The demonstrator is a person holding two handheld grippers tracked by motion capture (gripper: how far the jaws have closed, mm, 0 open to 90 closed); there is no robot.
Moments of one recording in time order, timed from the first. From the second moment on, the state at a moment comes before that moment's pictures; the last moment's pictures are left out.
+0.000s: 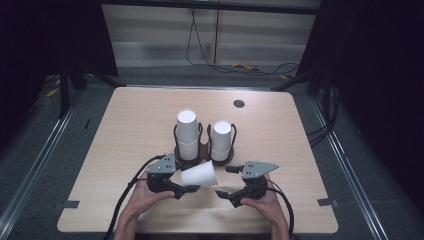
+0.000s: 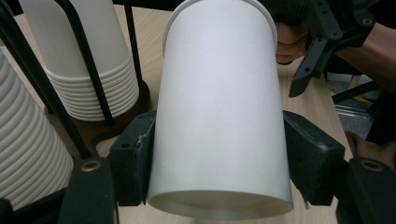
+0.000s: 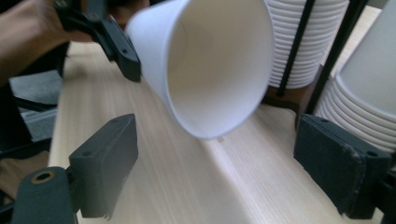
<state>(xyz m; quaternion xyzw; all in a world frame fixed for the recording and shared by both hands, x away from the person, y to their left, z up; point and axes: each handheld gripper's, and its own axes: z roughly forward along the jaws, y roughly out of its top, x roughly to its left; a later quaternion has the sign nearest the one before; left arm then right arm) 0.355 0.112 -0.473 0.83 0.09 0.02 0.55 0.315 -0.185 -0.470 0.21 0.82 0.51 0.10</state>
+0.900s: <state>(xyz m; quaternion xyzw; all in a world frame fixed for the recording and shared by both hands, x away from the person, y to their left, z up) 0.351 0.109 -0.483 0.81 0.08 0.03 0.58 0.325 -0.178 -0.455 0.20 0.81 0.54 0.08</state>
